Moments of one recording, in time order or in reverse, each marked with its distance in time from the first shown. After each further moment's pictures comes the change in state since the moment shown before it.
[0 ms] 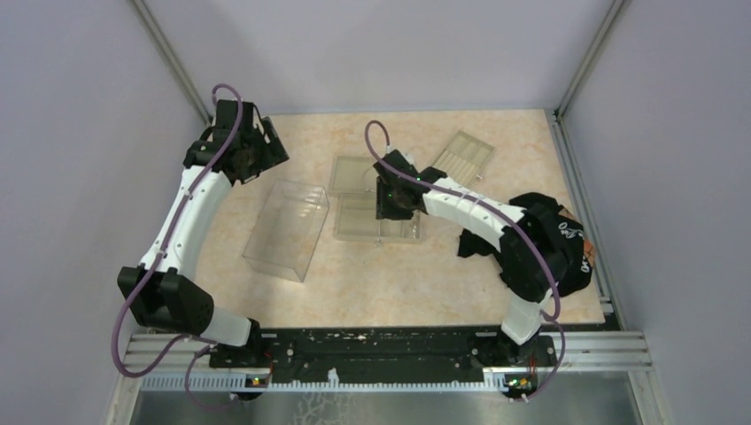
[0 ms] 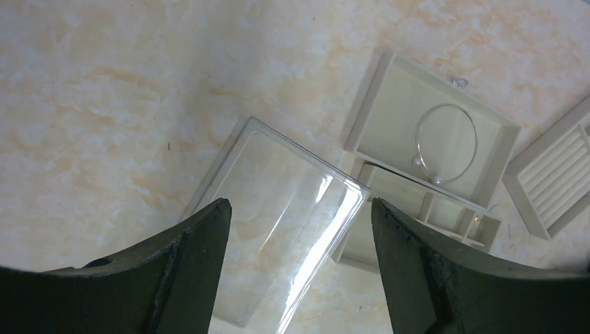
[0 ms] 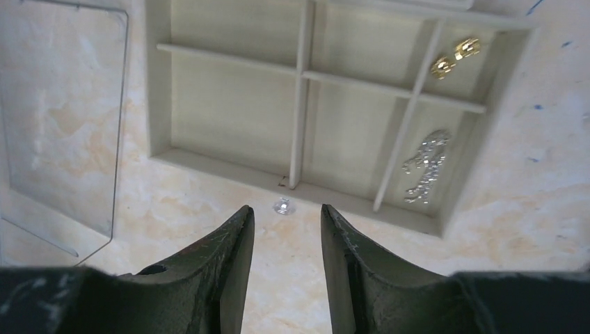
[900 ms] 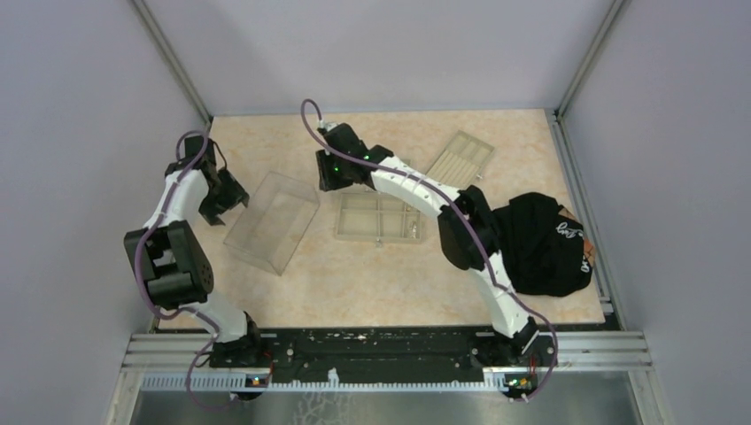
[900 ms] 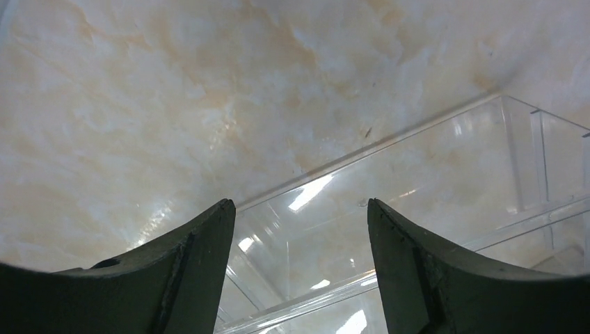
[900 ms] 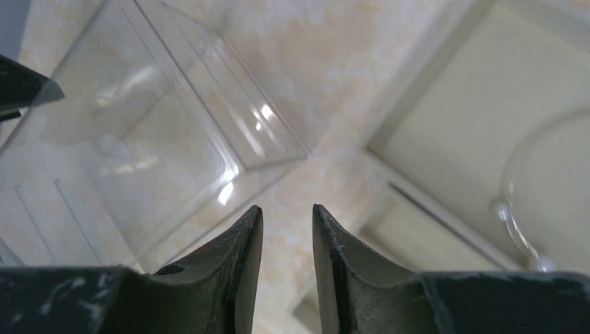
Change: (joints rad) left arm 0.376 0.203 -0.213 -0.002 0.015 0.031; right arm 0.101 0.581 0.740 0.108 -0.176 -0.243
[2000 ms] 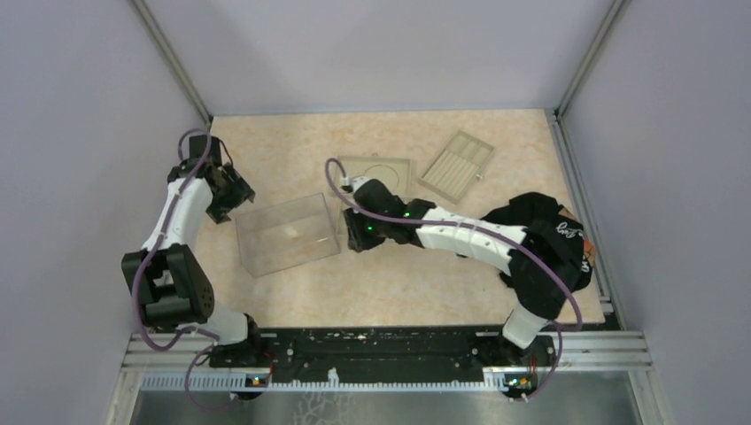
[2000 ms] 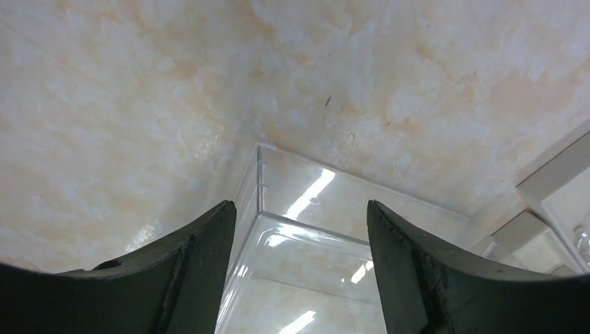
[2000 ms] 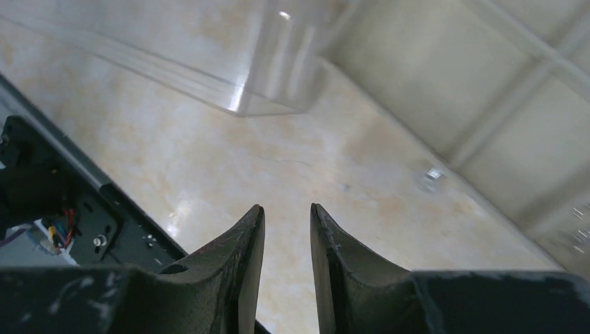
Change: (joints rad) left arm -0.068 -0.168 -0.109 0.014 0.023 -0.093; right arm 0.093 -0.715 -0.945 0.117 0.050 0.043
